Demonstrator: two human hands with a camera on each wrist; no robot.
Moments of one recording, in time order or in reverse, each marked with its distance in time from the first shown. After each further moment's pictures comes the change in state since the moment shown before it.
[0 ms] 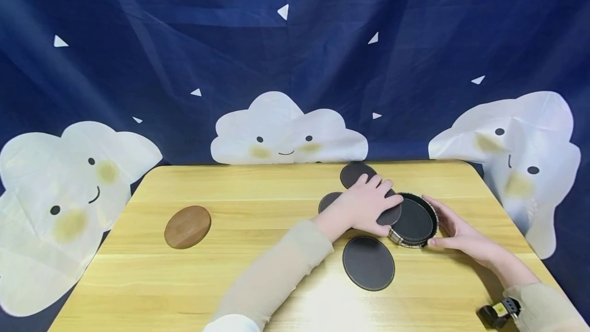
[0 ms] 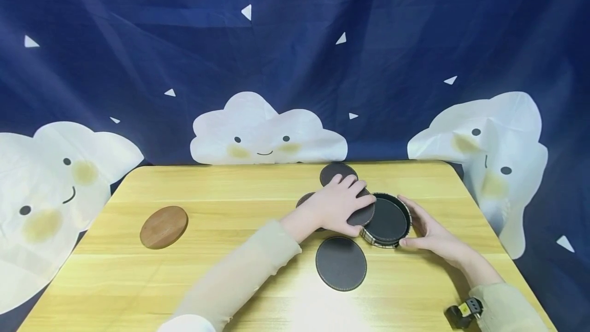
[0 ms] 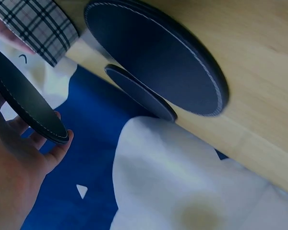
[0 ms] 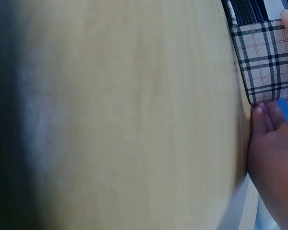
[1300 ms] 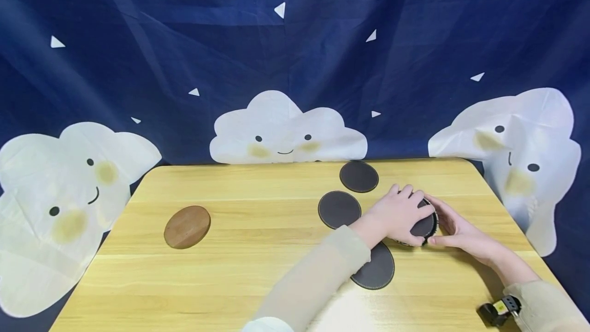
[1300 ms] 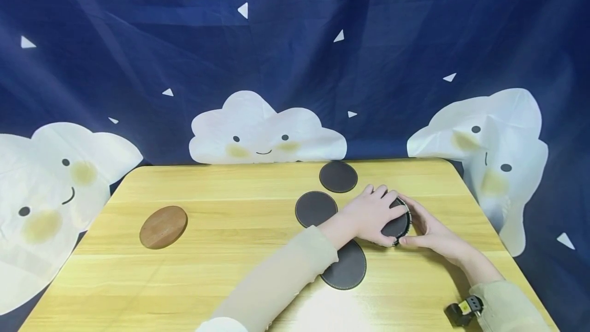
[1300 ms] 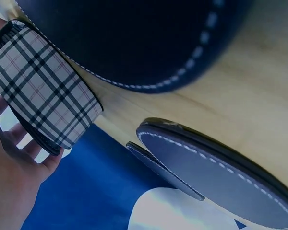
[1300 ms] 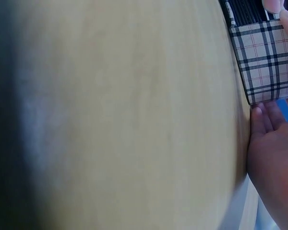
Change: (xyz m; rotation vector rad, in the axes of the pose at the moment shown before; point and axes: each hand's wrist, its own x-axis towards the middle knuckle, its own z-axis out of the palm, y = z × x) left_hand 0.054 0.058 0.007 0.009 -0.050 -0.005; right_hand -0.001 -0.002 -0.002 0.003 -0.018 0.023
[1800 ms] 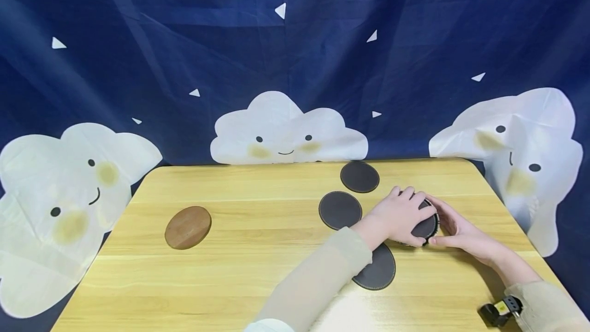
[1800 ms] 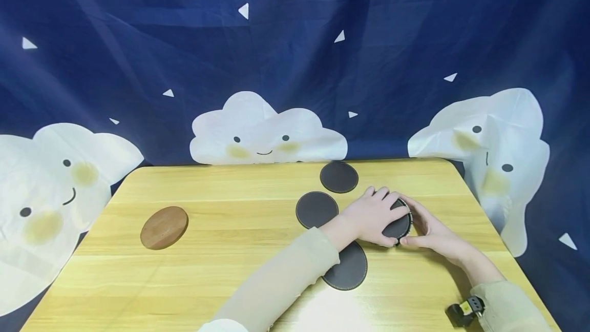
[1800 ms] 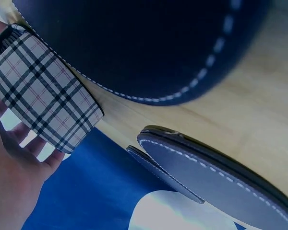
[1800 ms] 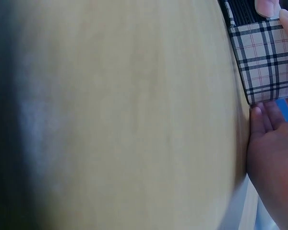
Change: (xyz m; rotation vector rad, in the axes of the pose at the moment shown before) left_hand 0.001 0.003 0.000 -0.024 -0.052 -0.017; right_hand 0.000 0.001 0.001 -0.002 -0.001 -0.009
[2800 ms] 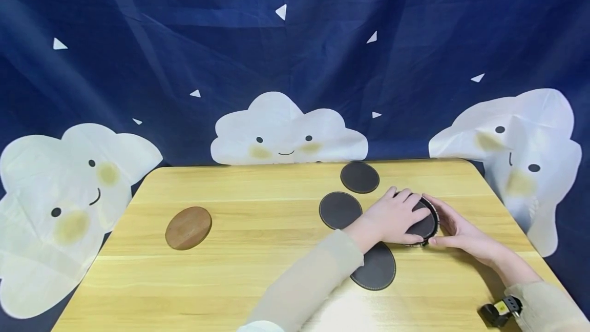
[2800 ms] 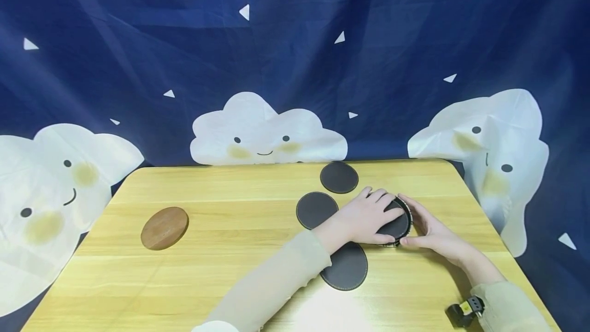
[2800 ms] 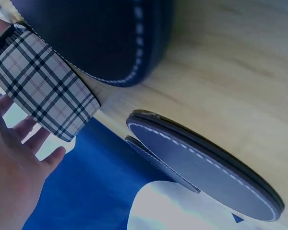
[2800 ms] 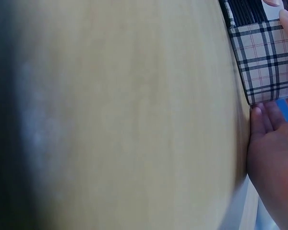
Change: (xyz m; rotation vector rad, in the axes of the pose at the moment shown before) left_hand -0.013 -0.005 0.007 0.055 0.092 0.024; right_hand 0.000 0.001 0.000 0.004 -0.005 -0.026
